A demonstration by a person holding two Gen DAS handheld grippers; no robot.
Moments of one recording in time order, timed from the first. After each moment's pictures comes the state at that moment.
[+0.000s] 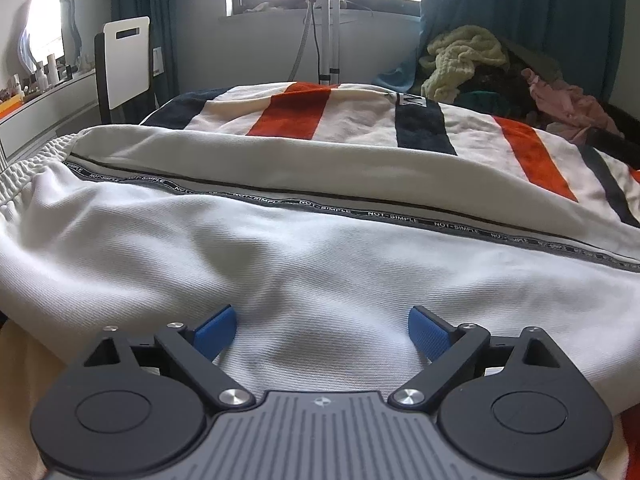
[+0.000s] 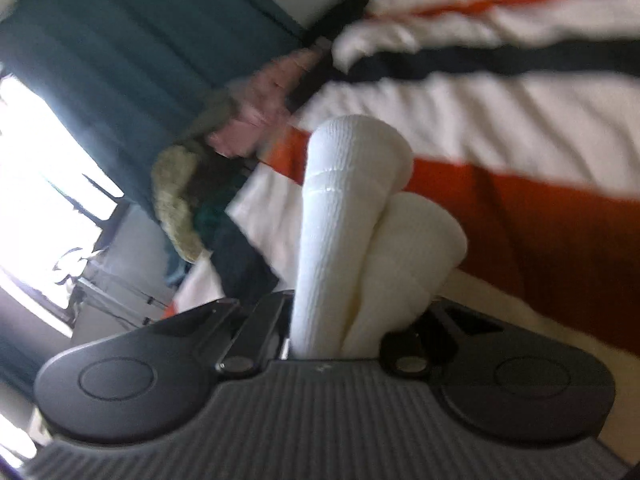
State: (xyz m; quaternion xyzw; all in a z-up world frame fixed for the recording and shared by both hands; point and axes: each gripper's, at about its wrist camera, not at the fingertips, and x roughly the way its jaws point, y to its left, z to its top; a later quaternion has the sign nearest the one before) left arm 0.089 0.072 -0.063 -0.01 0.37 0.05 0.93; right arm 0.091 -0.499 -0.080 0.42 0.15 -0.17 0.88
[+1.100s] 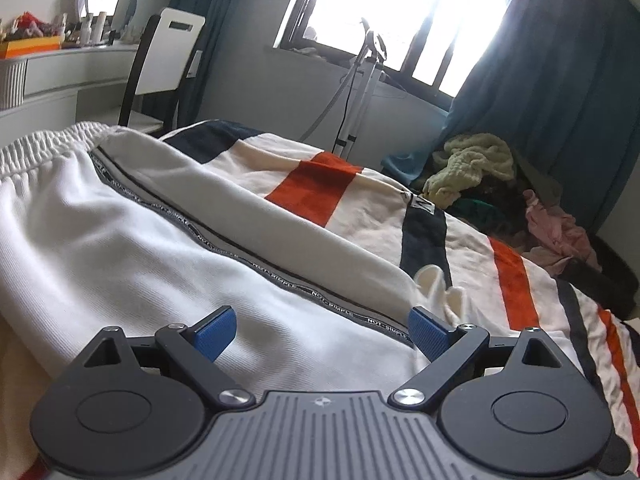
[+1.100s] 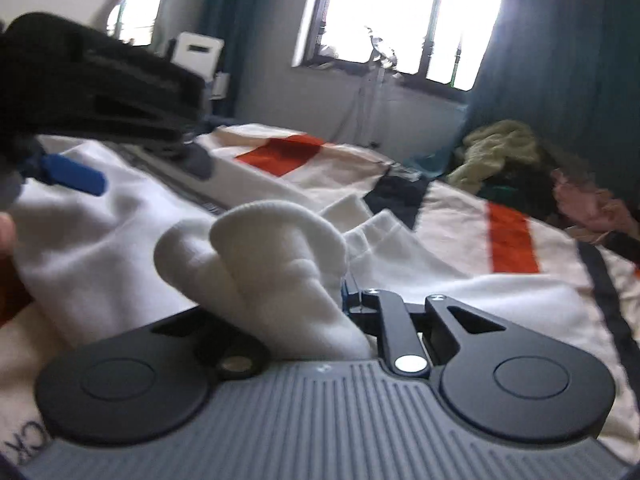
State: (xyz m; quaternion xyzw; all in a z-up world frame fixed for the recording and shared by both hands) left arm 0.091 0.119 -0.033 -0.17 0.27 0.06 0.94; right arm 0.084 -0.072 -0.100 -0.12 0.19 0.16 0.96
